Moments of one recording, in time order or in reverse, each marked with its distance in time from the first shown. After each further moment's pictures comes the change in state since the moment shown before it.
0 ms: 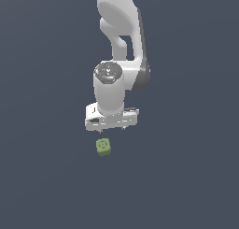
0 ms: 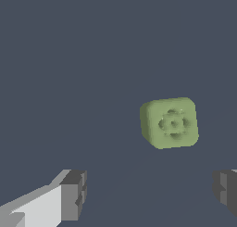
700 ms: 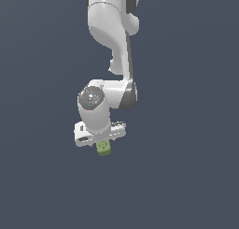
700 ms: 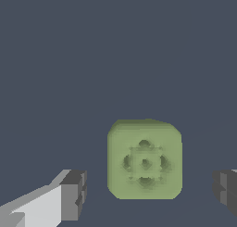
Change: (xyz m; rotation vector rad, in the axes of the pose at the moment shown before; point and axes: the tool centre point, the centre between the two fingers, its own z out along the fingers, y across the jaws) arm 0.026 0.048 0.053 0.013 -0.007 -0.093
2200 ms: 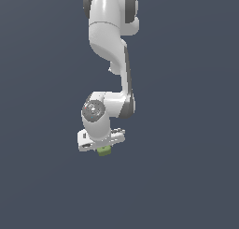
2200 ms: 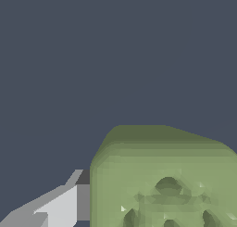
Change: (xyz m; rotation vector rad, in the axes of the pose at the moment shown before) arm 0.001 0.002 0.053 0.001 0.001 -0.007
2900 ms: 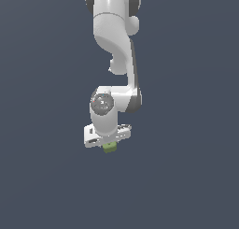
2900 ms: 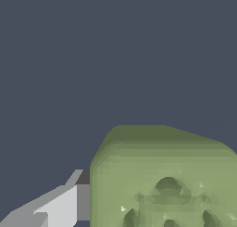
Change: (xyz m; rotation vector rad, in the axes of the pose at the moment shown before) arm -0.003 -0.029 -0.019 0.000 -0.001 0.001
